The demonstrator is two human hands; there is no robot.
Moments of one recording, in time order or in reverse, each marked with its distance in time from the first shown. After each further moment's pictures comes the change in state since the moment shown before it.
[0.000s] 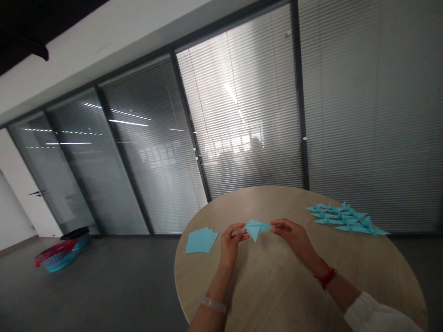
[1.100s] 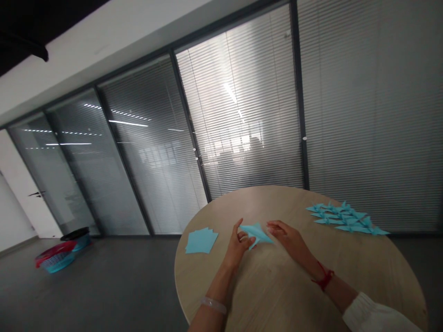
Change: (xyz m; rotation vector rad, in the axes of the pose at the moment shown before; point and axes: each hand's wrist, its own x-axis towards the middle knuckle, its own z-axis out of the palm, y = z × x) left_hand -0.007 -0.009 0.006 -0.033 -0.176 -0.134; right_hand -0.005 0.006 0.006 -0.193 -0.106 -0.073
